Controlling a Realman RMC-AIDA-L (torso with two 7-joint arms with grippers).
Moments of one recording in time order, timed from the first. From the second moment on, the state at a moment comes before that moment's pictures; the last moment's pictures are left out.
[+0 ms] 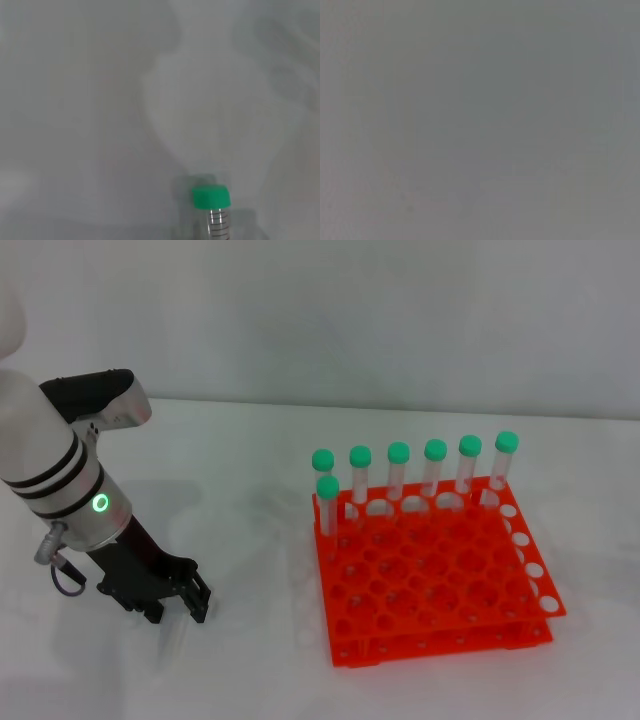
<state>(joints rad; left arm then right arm) -0.94 -1.95 1.00 0.56 2.77 1.42 -2.94 0.66 2.03 -1.06 -0.05 0.00 -0.89 0.13</state>
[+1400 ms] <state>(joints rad) -0.94 -1.96 1.05 0.54 2.77 1.47 -2.92 0.66 2.03 -1.06 -0.05 0.00 -0.89 0.13</state>
